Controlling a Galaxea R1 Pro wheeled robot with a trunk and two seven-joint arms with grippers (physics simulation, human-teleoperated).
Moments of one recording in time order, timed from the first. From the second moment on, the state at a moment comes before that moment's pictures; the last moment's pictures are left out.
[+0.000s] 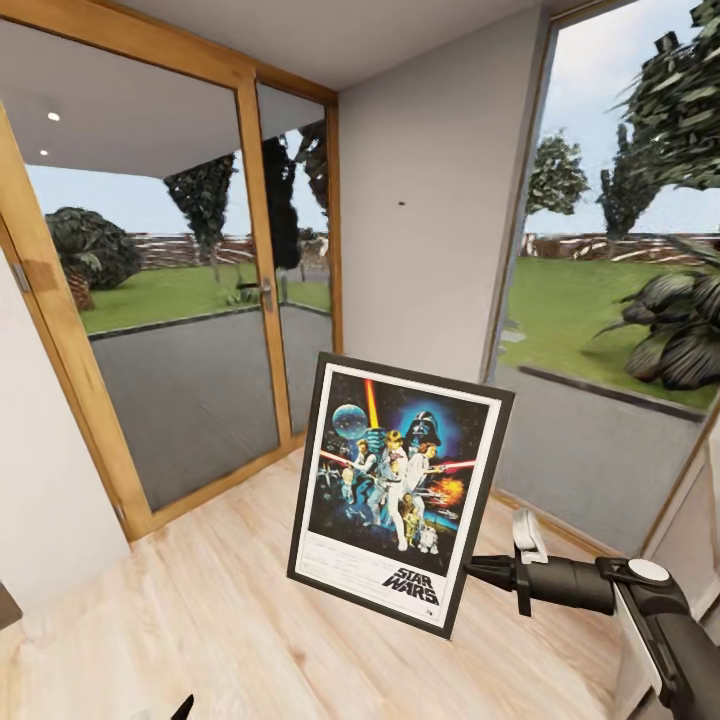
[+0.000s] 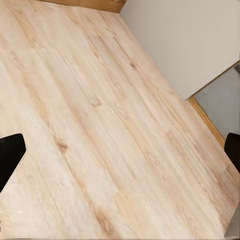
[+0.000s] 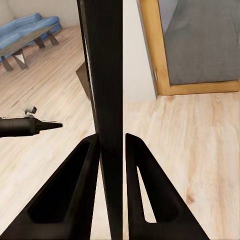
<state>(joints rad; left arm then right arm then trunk) -0.29 0.23 -0.34 -0.03 1.15 -0.49 -0.83 -0.34 -0.25 -0.17 -1.23 0.01 0.32 1.42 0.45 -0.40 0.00</state>
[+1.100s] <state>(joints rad) -0.29 0.16 -0.39 -0.03 1.07 -0.49 -0.55 -0.34 -0.25 -0.17 -1.23 0.00 0.32 1.42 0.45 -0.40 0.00</state>
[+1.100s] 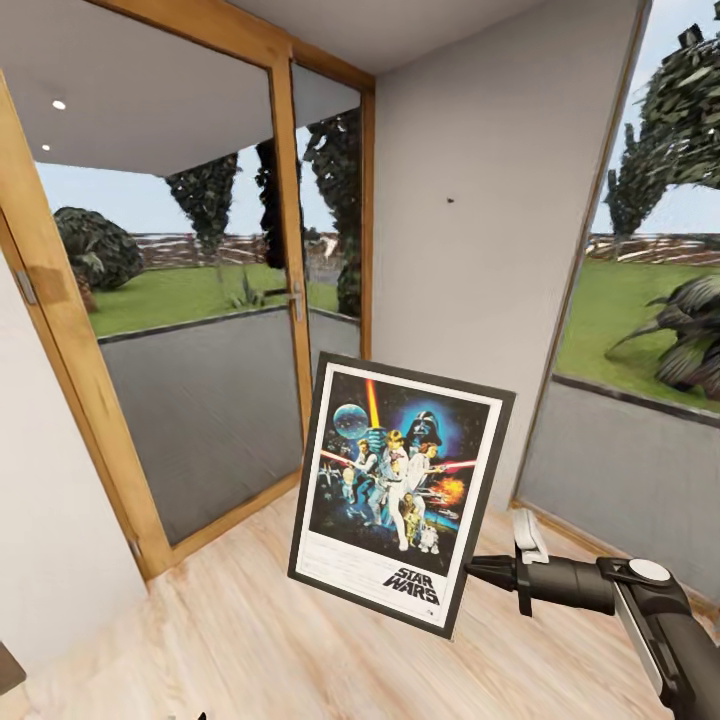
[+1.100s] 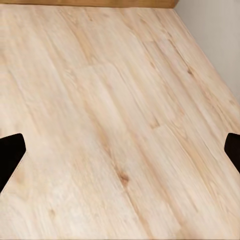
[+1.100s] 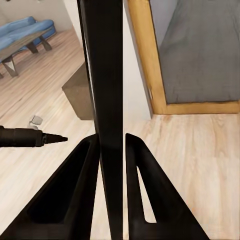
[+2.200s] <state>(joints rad) -0.29 0.16 -0.39 -0.03 1.07 -0.49 -0.55 -0.34 -0.25 -0.17 -1.23 0.00 0.32 1.42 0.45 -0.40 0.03</state>
